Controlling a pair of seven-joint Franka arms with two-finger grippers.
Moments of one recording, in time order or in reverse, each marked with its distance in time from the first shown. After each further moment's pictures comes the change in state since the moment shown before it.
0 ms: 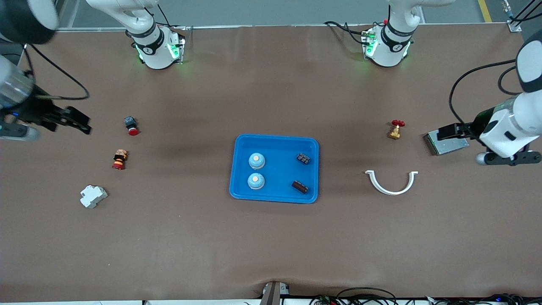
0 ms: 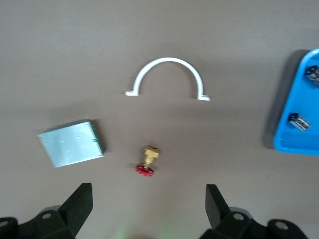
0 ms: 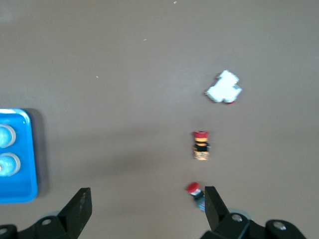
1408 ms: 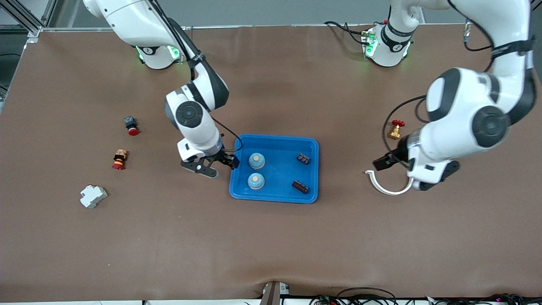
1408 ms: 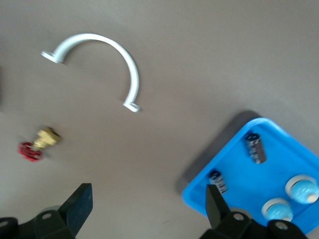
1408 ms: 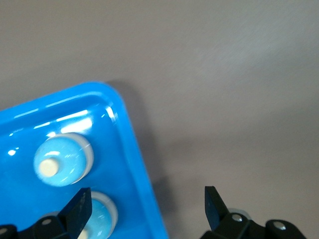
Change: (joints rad) left arm -0.253 0.163 -0.003 0.006 -0.075 0.241 -0.762; right arm 0.498 0.523 0.007 -0.043 0.003 0.596 0.758
